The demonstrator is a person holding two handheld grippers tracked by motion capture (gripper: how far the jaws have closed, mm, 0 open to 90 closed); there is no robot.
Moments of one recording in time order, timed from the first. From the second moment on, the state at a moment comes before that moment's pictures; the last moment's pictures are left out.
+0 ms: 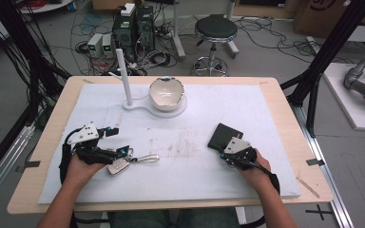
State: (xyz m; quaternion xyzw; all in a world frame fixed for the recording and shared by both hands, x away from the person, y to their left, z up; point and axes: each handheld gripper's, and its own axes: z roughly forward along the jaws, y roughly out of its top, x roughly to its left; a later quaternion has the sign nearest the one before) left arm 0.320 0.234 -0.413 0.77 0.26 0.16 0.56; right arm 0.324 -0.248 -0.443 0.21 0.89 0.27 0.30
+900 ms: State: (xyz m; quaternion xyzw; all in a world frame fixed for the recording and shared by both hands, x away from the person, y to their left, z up) left arm 0.321 0.240 -0.414 0.76 0.27 0.16 0.56; right arm 0.317 -0.245 -0.380 0.21 0.84 0.37 0.35
